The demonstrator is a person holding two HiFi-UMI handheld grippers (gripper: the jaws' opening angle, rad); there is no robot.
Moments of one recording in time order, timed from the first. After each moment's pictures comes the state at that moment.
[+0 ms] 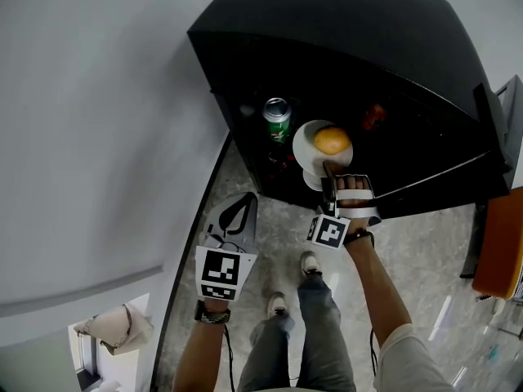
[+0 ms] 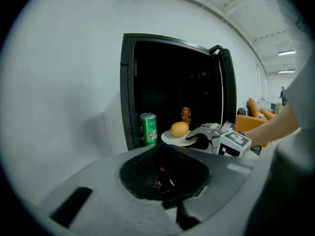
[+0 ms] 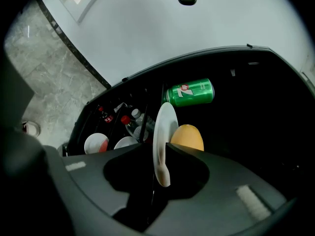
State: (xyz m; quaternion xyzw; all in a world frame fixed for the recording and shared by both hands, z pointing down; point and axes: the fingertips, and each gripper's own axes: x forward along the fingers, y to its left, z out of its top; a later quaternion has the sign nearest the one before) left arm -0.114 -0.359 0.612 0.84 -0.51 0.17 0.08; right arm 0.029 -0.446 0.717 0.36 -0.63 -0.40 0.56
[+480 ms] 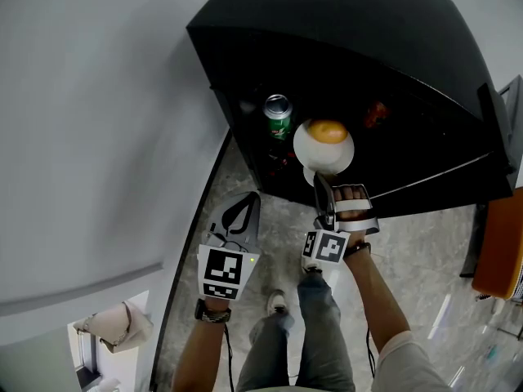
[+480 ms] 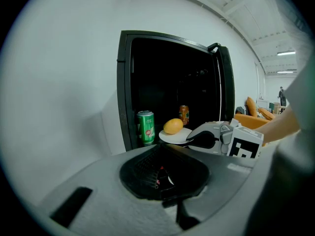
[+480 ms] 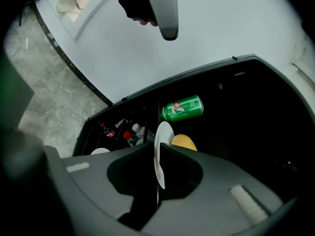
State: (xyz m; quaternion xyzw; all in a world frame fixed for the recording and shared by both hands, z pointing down) left arm -0.109 -0.356 0.619 0.84 -0.50 0.18 0.09; right arm 0.005 -0.413 0.696 0.36 -0.68 -0.38 0.50
